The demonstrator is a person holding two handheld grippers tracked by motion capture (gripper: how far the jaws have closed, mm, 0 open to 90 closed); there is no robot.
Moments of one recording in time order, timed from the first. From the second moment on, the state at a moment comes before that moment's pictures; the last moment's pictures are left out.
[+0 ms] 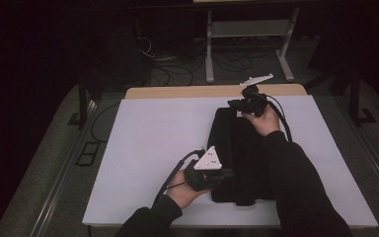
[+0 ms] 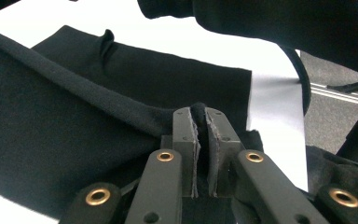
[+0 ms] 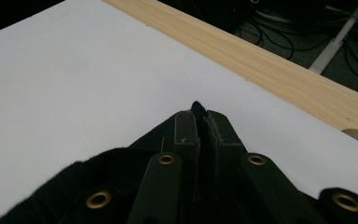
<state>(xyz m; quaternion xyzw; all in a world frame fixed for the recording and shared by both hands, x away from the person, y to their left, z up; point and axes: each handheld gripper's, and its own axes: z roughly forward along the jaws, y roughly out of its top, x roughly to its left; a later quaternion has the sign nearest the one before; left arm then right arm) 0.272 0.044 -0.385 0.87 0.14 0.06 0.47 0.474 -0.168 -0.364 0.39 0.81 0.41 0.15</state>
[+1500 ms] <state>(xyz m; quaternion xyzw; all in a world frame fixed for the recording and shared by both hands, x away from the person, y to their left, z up) 0.279 -0.058 -0.418 0.91 0.10 0.01 0.41 0.467 -0.258 -0.413 0.47 0.77 0.42 0.12</state>
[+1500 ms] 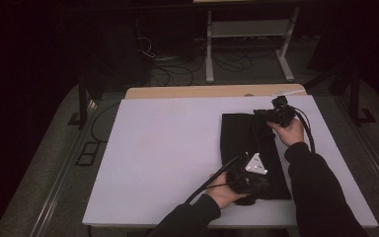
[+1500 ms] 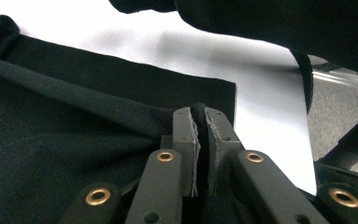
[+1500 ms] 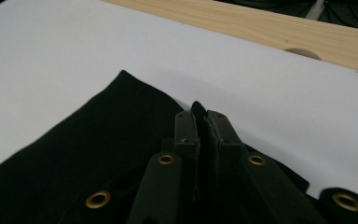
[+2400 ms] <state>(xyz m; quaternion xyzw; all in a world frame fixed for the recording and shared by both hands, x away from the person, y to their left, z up) 0.280 -0.082 -0.414 0.90 0.09 0.01 0.42 0.467 -0.280 -0.413 0.49 0.75 0.43 0.13</state>
